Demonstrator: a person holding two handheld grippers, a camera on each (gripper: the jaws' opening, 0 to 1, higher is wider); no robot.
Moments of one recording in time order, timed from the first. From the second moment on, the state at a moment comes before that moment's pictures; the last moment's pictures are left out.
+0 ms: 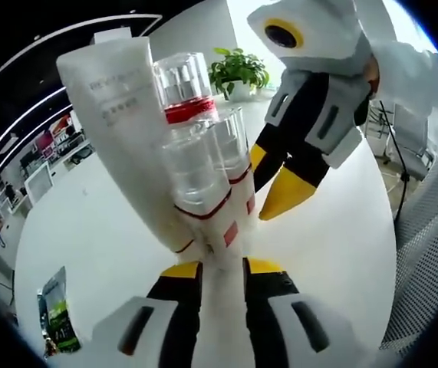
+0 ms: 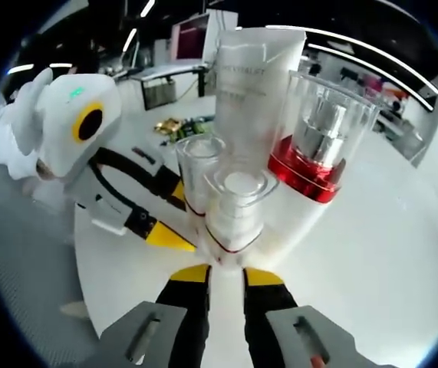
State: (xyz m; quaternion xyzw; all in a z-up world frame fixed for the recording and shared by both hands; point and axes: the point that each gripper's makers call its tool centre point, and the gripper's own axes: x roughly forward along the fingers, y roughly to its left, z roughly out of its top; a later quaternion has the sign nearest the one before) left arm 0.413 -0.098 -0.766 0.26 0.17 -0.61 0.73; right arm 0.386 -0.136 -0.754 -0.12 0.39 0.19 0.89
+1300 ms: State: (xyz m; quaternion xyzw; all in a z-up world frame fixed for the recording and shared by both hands) left arm 0.419 -0.051 -0.704 0.24 0.22 -0.62 0.71; right arm 0.368 -0.124 -0.700 -0.12 0.36 0.17 0.91
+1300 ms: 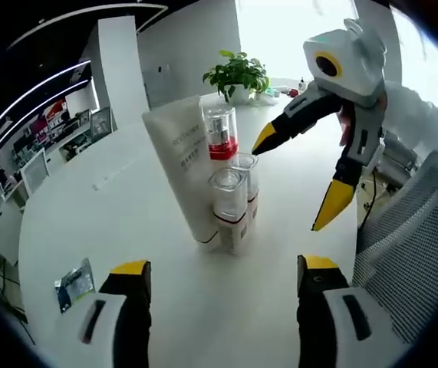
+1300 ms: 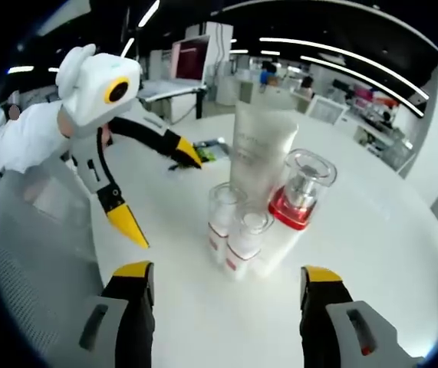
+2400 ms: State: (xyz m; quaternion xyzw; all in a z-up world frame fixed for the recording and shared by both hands) left arm 0.440 0.017 -0.664 0.19 0.22 -0.58 0.76; right arm 0.351 -0.116 -0.663 -0.09 0.32 0.14 0.93
